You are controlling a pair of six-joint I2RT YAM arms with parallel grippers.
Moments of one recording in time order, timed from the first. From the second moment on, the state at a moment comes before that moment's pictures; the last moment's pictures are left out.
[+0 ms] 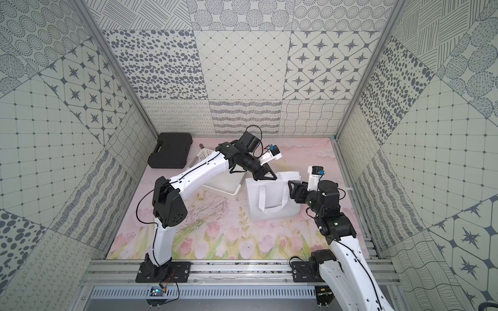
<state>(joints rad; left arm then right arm) -0.72 2.12 2.06 -0.86 0.74 0.24 0.17 0.67 0.63 -0.38 -0.21 0.37</state>
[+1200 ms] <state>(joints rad) -0.72 2.11 2.04 -0.86 0.72 0.26 -0.05 0.66 0.49 -0.32 -0.46 0.56</state>
